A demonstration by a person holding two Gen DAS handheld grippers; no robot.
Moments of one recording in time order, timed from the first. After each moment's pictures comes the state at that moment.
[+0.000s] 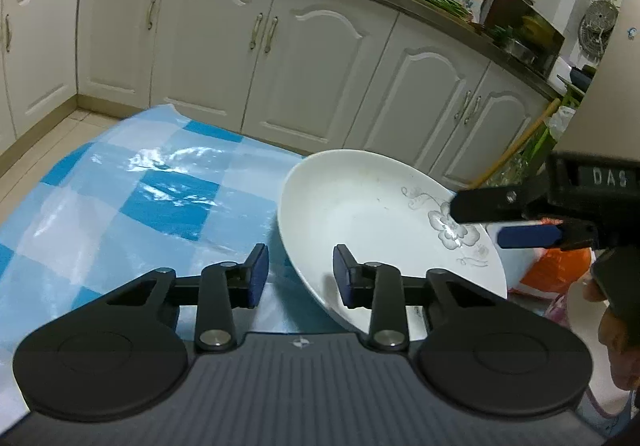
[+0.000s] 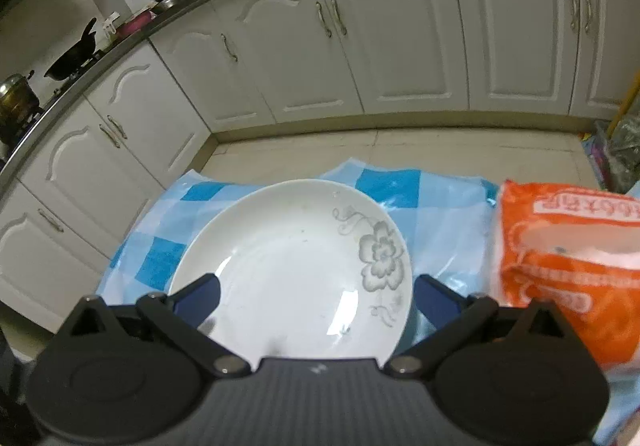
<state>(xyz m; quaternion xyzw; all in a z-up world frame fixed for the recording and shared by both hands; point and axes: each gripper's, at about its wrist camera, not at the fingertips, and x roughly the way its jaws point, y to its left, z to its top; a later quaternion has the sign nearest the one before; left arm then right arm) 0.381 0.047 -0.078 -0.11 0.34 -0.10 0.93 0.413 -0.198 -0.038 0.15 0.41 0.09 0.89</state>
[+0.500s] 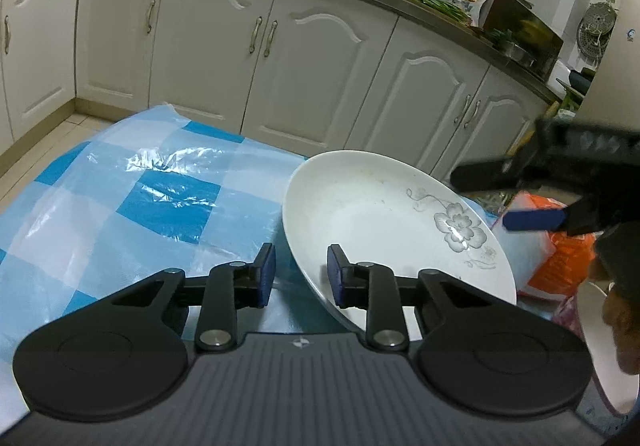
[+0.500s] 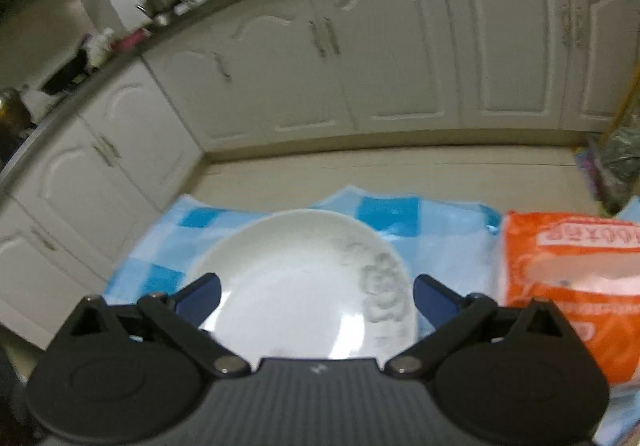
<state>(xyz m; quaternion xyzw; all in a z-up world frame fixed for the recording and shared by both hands) 0.381 0.058 -0.086 -0.11 0.33 -0.10 0.93 0.427 -0.195 -0.033 0.13 0.41 0.05 0.90</state>
